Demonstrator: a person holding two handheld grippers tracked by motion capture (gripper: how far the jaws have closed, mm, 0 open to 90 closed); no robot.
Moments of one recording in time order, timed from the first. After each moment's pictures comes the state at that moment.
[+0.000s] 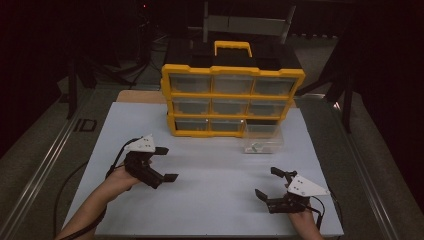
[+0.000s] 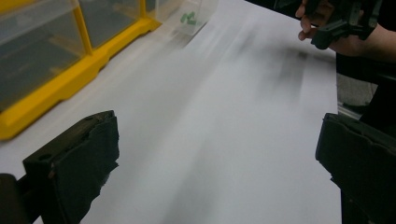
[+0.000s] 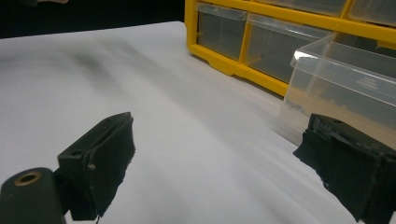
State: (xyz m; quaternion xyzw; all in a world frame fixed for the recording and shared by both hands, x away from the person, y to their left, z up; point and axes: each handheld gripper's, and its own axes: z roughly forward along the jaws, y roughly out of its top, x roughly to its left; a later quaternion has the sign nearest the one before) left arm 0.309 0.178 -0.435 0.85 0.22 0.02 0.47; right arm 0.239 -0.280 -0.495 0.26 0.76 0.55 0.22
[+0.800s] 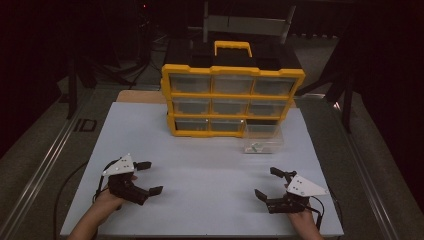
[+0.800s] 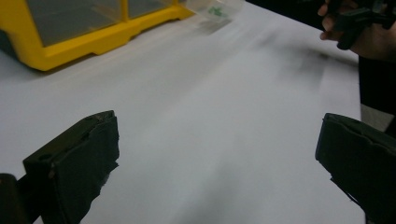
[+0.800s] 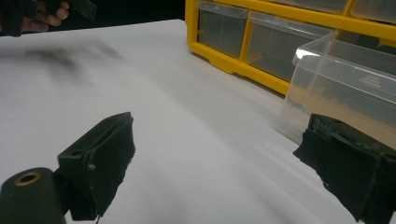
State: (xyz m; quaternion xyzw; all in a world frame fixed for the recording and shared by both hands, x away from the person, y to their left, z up) left arm 0.272 0.224 -0.487 0.80 0.28 0.06 0.52; right arm 0.239 -0.279 -0.496 0.26 0.77 0.54 0.22
